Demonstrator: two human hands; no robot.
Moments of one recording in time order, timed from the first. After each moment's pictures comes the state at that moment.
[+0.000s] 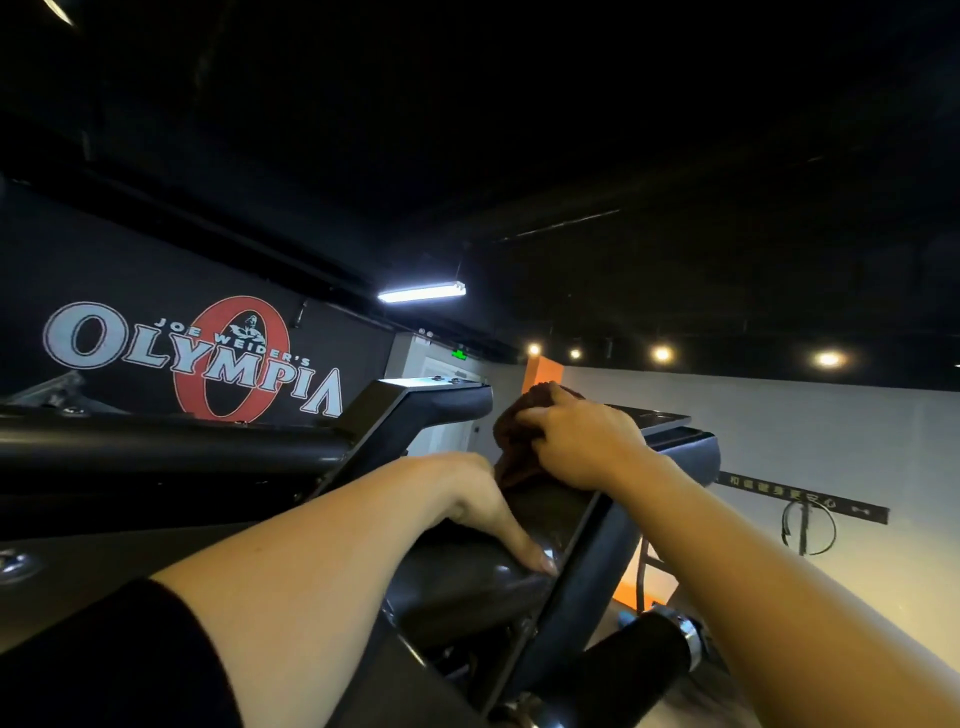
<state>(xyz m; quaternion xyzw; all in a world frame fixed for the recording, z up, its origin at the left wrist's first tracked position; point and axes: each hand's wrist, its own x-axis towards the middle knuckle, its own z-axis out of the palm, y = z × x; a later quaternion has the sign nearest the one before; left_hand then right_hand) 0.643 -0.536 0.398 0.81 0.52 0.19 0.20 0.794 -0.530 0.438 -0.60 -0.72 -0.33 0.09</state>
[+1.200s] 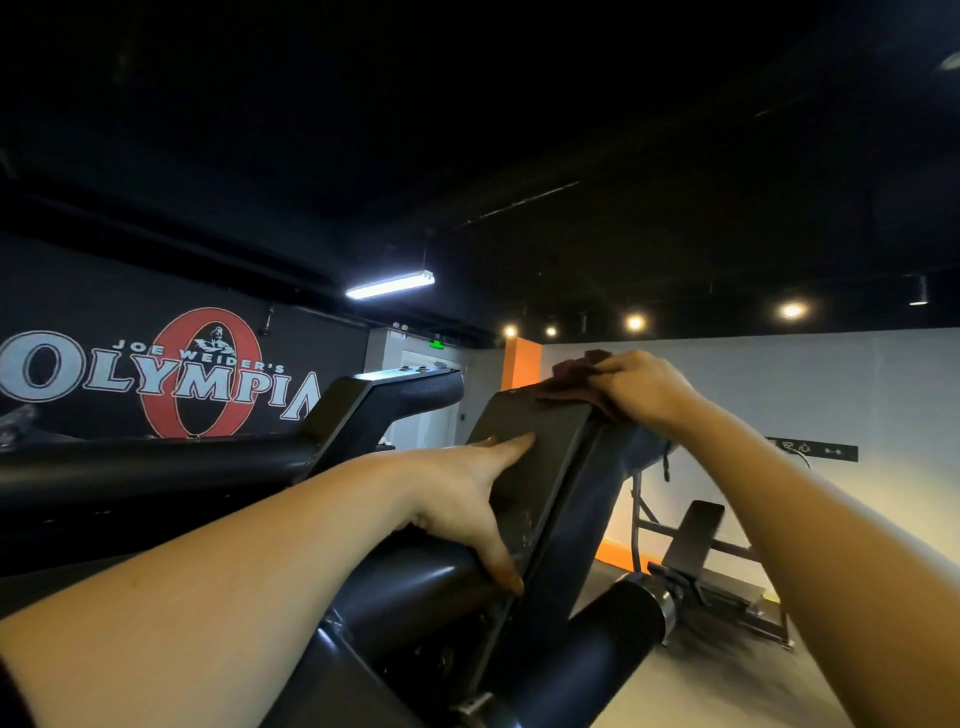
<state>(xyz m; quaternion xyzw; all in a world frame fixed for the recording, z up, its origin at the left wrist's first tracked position) 0.652 -0.535 0.396 0.91 0.38 0.14 0.10 0.881 -0.527 0.459 -0.63 -0.68 -0.14 0.35</state>
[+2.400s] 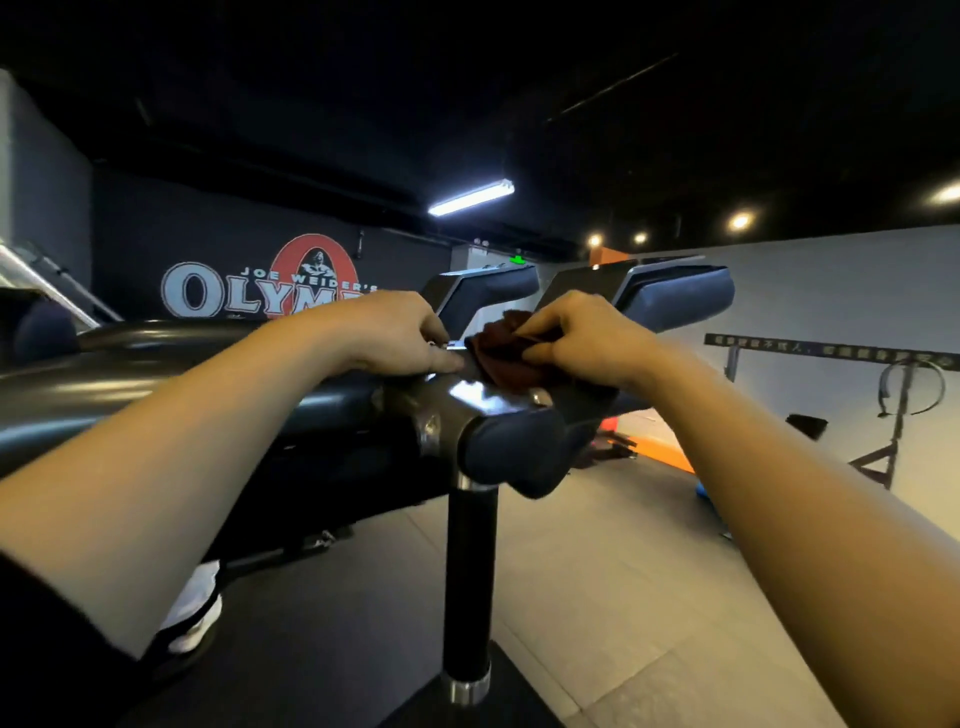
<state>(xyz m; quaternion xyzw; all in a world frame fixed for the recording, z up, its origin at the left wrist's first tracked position) 0.553 -0.670 0.369 0.80 0.56 0.21 -0.03 0.761 -0.658 0.369 -0.49 -0.83 -0.05 0.27</state>
